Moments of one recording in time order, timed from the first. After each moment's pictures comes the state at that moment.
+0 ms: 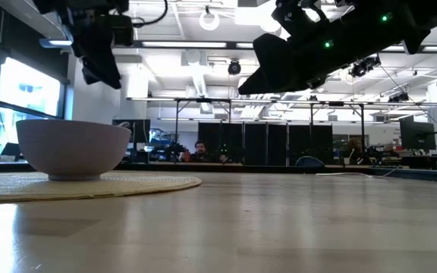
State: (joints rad) left arm 0.34 0.98 0.85 -0.75 0.27 -0.19; right arm 0.31 1.69 0.74 0.56 0.92 0.12
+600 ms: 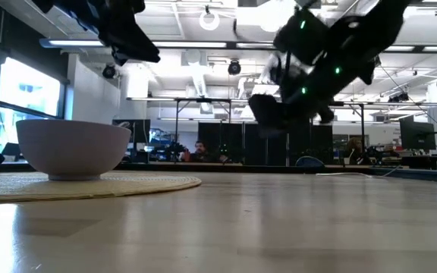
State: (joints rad) left arm 0.15 0.95 0.76 -0.28 0.00 -0.11; right arm -0.05 1.67 0.74 0.16 0.77 0.57
